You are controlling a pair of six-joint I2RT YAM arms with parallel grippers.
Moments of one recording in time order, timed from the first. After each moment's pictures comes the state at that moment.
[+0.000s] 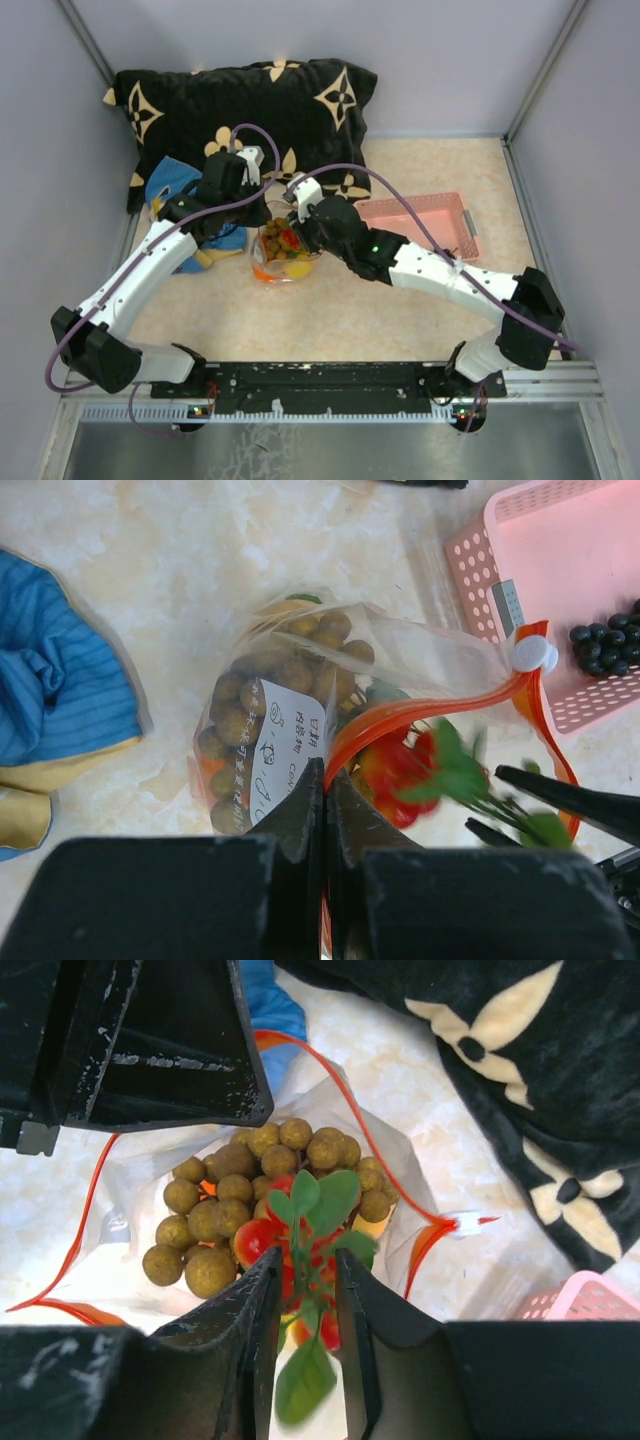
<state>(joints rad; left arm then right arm) -0.50 1.34 1.31 -0.68 -0.01 -0.33 0.99 1.46 1.18 -0.09 0.20 0.01</state>
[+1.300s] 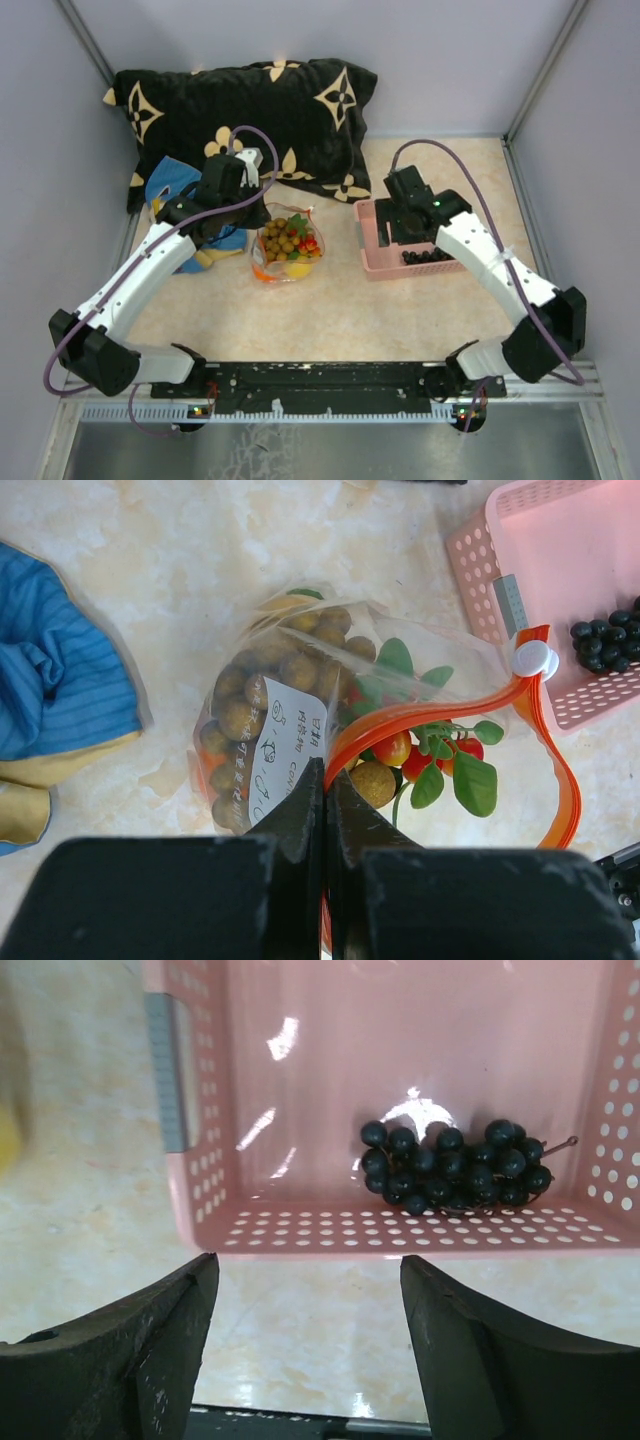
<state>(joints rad) -0.50 1.32 1.30 -0.68 -0.01 -0.34 0.53 1.34 1.29 -0.92 0.22 0.36</state>
